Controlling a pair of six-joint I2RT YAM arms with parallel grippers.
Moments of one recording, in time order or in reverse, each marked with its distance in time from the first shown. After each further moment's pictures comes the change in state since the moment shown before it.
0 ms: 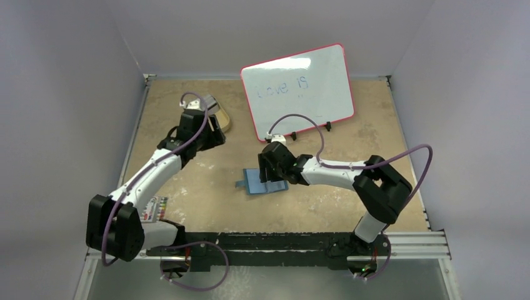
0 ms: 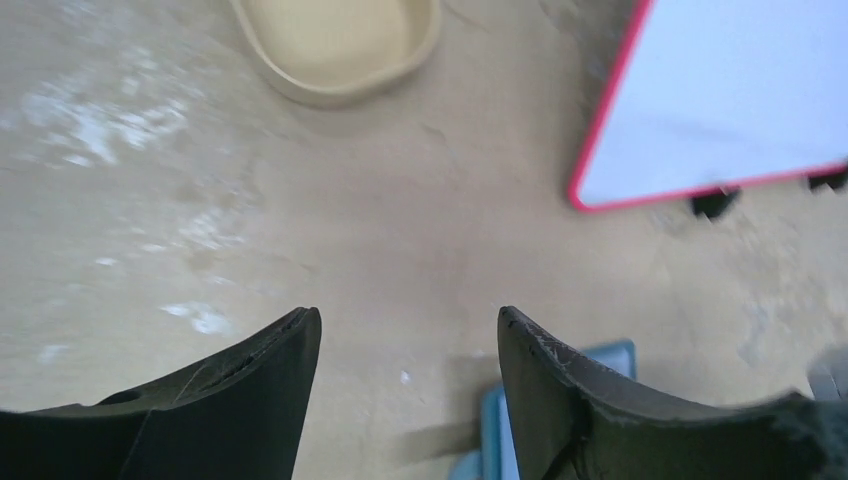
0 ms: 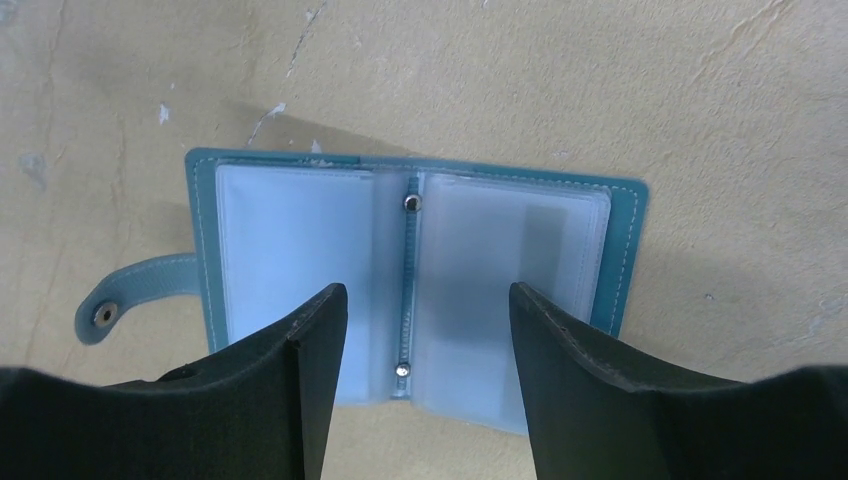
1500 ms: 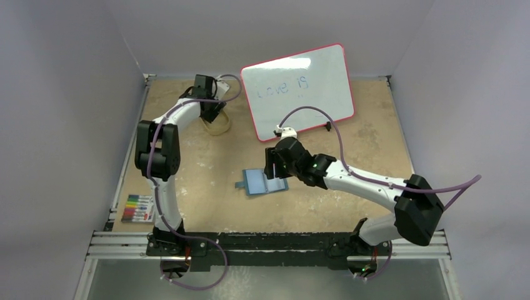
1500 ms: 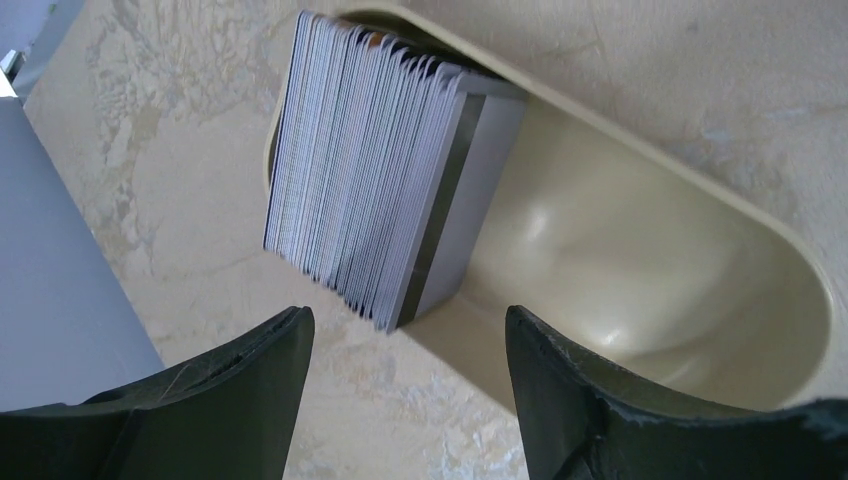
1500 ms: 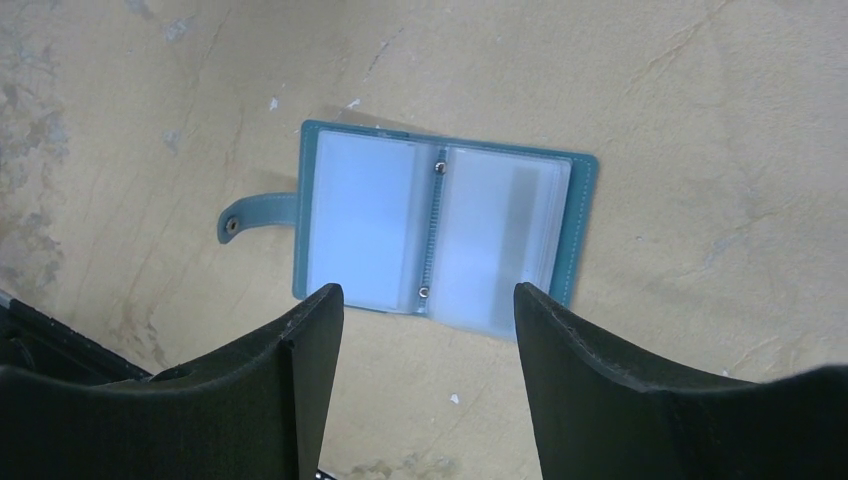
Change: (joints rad) left arm 0.182 0.782 0.682 -0.077 -0.112 1.099; right arm 0.009 -0.272 -0.009 -0.122 0.015 -0.045
